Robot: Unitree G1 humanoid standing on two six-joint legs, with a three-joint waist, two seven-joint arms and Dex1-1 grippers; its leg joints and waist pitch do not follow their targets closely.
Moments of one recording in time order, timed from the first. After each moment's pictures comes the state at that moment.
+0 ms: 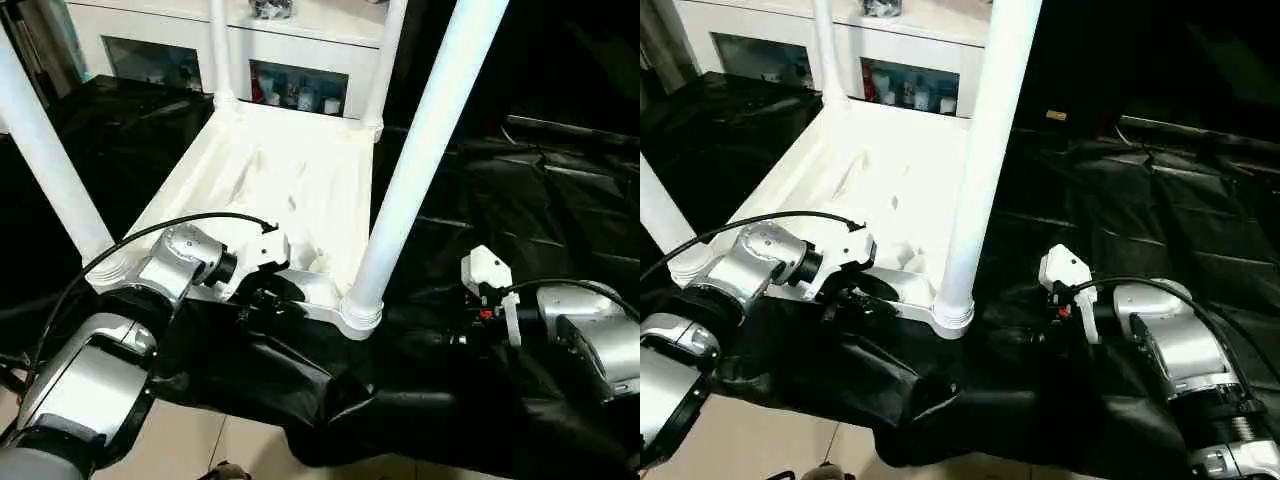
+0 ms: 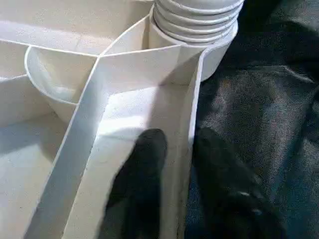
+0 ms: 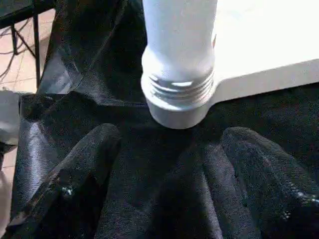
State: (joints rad) left arm -0.86 0.40 -0.40 1.04 0.01 -0.13 -1.39; right arm -0.33 -0.60 0.14 0.23 0.20 0.32 1.29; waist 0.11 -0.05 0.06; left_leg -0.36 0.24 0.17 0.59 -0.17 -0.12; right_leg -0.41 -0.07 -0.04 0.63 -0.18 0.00
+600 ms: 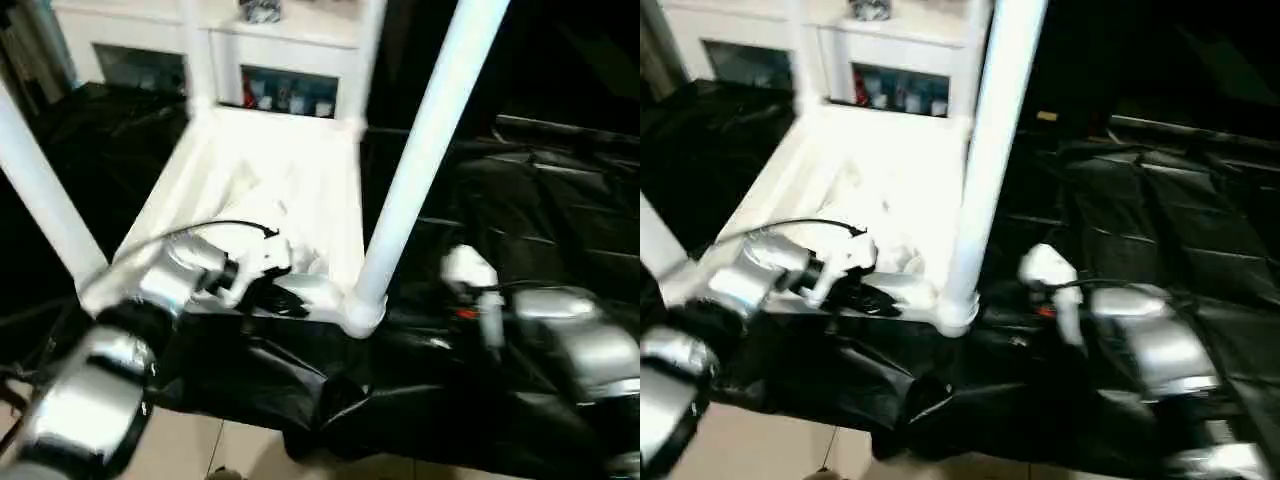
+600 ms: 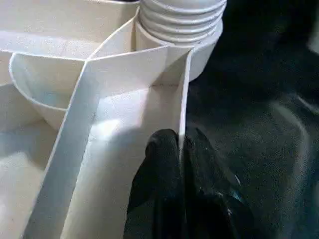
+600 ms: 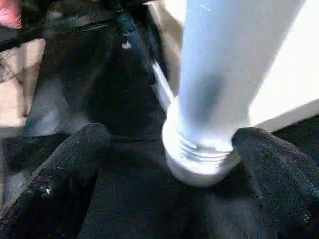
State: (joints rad) left arm -0.72 0.37 -0.34 0.77 0.02 0.12 -1.26; right arm -0.35 -0.47 0.15 0.24 0.19 0.29 1.15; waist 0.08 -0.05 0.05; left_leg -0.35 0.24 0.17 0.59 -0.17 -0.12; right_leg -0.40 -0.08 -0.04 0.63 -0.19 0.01
